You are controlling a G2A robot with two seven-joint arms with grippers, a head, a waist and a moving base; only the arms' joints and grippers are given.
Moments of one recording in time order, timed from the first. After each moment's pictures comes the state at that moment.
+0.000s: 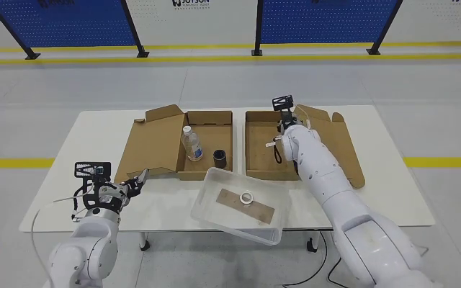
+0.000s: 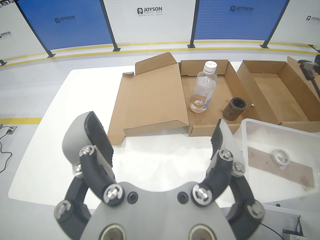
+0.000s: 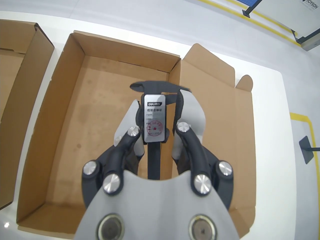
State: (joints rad) left arm 1.80 -1.17 -1.71 -2.17 1.19 0.11 -0.46; right arm -0.48 -1.57 1.00 -0.51 -1.33 0.21 0.45
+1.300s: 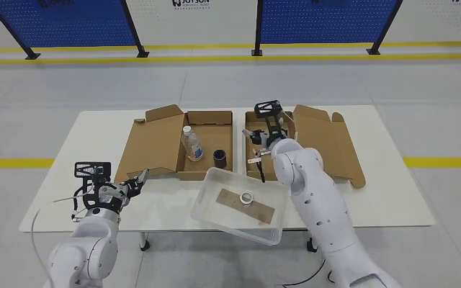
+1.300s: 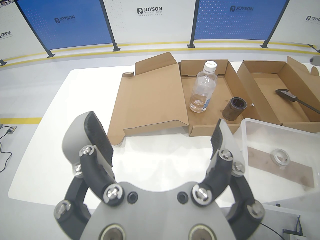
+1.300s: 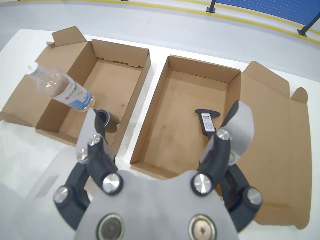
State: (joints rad) left arm 1.80 -1.17 -1.71 -2.17 1.19 0.11 -0.46; right arm -0.95 -1.51 1.14 -1.48 -1.33 0.14 0.76
